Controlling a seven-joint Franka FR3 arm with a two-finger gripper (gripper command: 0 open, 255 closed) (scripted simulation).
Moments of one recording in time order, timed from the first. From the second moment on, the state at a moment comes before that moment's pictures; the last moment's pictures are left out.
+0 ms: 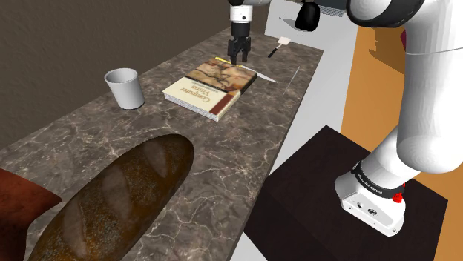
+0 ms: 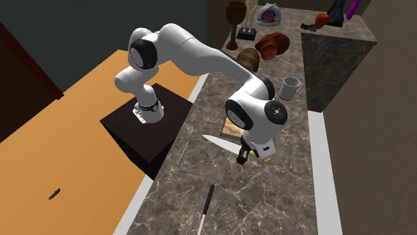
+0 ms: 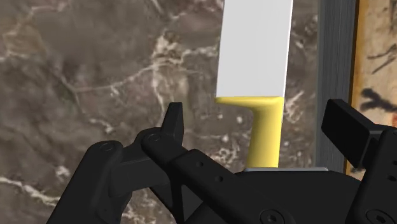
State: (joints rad) arm 0.04 0.56 -0.11 -1.37 0.16 1.72 -0.35
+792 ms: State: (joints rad) arm 0.04 0.56 -0.11 -1.37 0.16 1.73 -0.35
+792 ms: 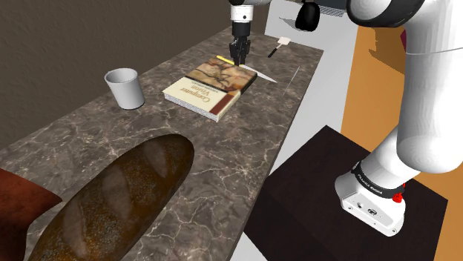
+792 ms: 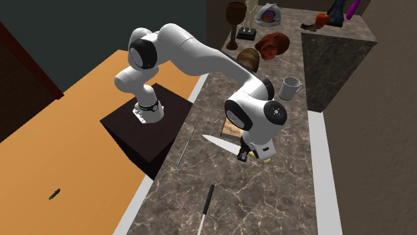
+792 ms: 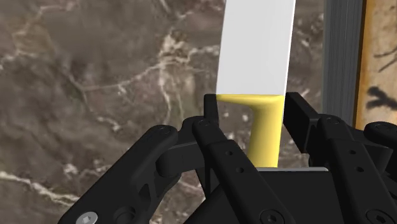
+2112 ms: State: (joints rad) arm 0.04 0.54 -0.11 -1.22 0.15 1.55 -0.33
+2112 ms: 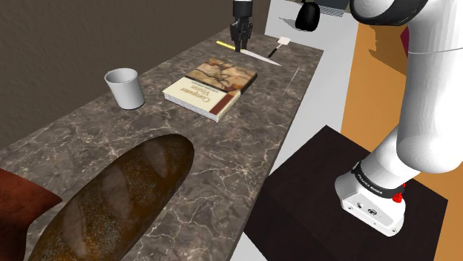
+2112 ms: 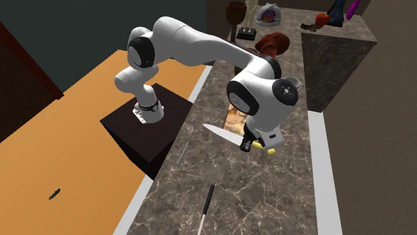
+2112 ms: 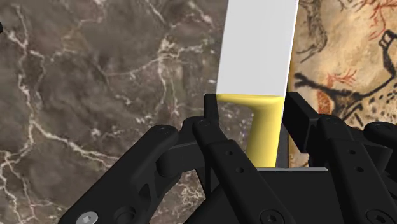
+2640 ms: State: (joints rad) arm 0.03 0.55 -0.11 -1.09 0.15 1.44 -0.32
